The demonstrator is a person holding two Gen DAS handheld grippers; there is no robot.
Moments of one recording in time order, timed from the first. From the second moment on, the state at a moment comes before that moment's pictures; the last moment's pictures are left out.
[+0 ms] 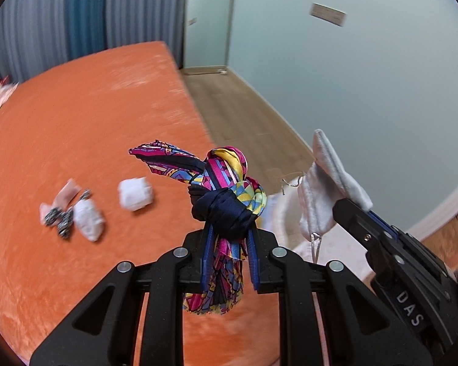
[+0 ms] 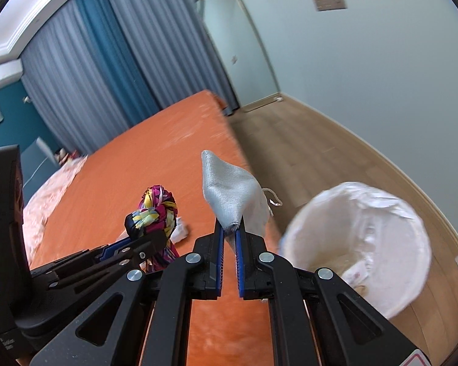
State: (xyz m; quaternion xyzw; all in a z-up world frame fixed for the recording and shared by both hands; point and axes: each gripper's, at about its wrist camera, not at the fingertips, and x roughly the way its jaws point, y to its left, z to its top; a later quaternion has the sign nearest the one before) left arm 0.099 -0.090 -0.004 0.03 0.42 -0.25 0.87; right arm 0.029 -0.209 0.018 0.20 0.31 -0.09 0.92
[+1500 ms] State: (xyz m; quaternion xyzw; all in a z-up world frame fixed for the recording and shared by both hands) left arm 0.065 -0.192 0.000 0.09 0.41 -0.29 0.86; right arm -0.034 -0.305 0.001 0.25 0.30 -0.20 0.90
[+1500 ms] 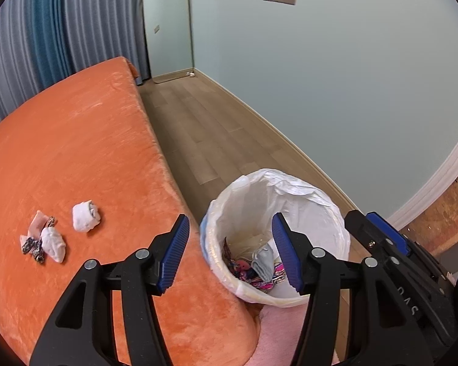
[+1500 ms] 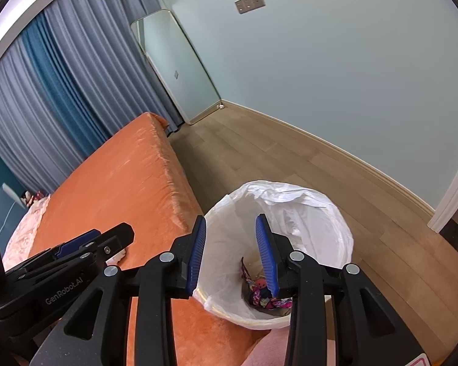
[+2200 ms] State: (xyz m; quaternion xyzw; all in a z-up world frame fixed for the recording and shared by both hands) left arm 0.104 -0.060 -0.013 0.02 0.43 -0.18 0.89; right arm 0.022 -0.200 0.002 0.17 0.35 -0.11 0.92
